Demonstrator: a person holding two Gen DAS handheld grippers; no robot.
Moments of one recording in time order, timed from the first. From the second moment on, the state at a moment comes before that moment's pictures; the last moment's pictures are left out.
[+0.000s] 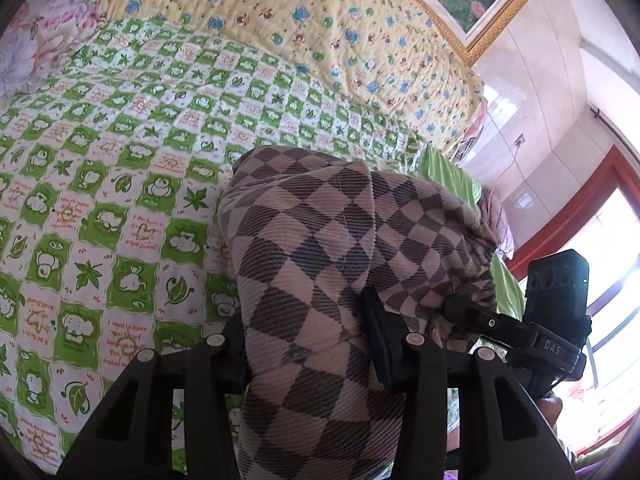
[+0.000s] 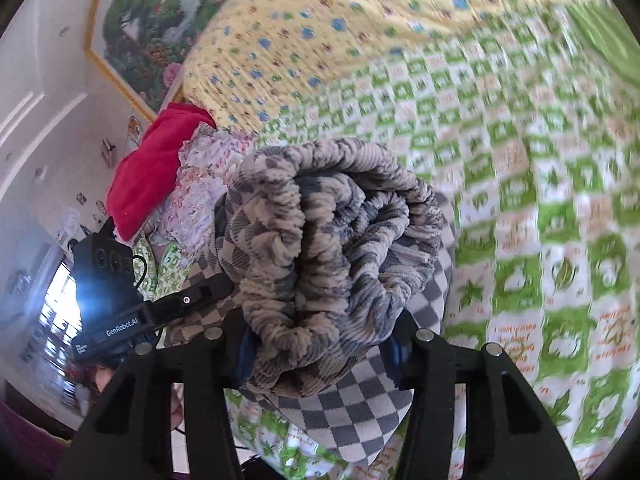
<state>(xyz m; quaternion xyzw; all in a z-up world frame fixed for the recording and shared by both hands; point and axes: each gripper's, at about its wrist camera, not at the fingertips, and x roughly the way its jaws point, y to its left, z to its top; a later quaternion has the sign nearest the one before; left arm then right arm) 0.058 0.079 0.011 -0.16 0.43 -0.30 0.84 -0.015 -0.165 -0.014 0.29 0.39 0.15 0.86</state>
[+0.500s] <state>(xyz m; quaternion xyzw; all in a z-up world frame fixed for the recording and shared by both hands) 0.066 0.086 -0.024 -0.15 0.45 -0.31 0.82 -0.011 -0.170 -0.073 0.34 0.50 0.13 0.79</state>
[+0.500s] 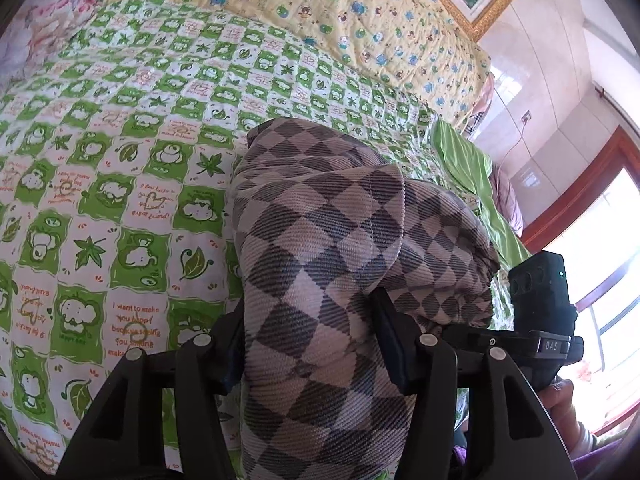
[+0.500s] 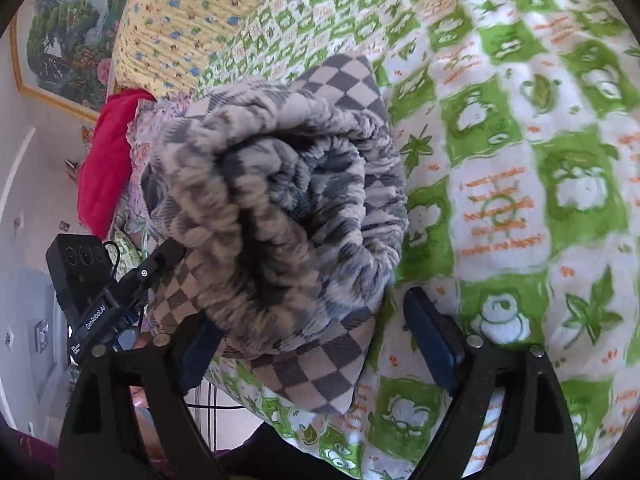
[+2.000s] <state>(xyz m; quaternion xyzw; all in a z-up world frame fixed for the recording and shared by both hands) 0.176 0.128 0.055 -0.12 0.35 -0.18 0.91 0.165 -0.117 0.015 0.22 0.39 0.27 0.85</state>
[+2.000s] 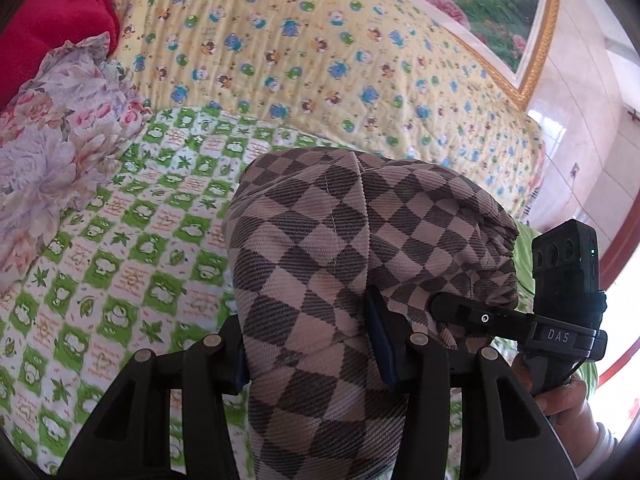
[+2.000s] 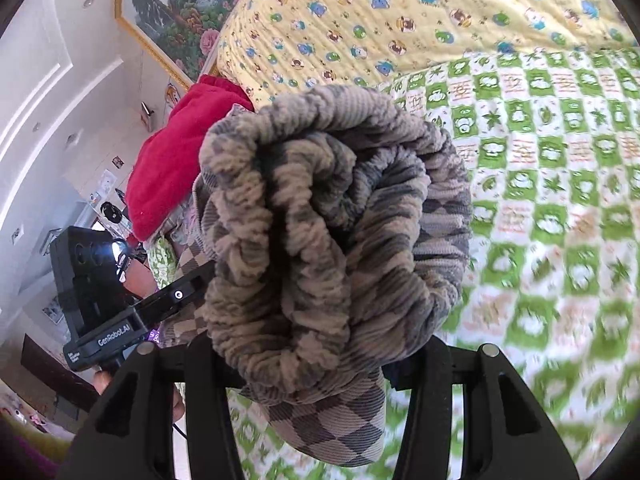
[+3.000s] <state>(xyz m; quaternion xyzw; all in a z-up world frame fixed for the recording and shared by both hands) 0.220 0.140 -0.010 -0.09 0.39 -0.08 0.91 0.225 -0.118 -0.060 0.21 0.45 0.27 0.82</state>
